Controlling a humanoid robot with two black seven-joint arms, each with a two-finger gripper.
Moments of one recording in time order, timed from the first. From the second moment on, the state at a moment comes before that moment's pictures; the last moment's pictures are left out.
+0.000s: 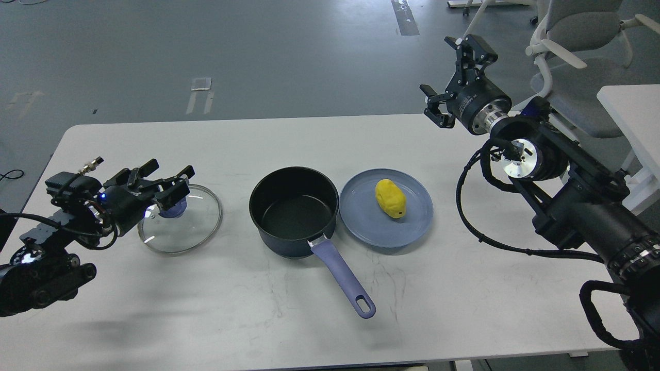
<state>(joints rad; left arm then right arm) -0.74 0.60 -0.09 -0.79 1.28 0.49 -0.49 0.81 -0.26 0.86 0.86 -0.27 0.07 0.07</state>
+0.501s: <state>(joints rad) -1.06 0.65 -0.10 -0.81 0.64 0.31 -0.49 0.82 -0.29 0.86 0.88 -0.27 0.07 0.07</state>
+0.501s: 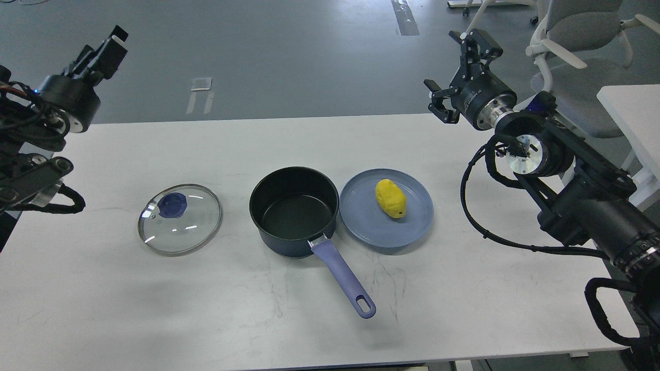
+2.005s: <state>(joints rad) -1.00 0.55 -0.31 -0.81 -0.03 -0.28 -0.31 0.95 -0.44 0.07 0.94 -1.37 -0.02 0.30</state>
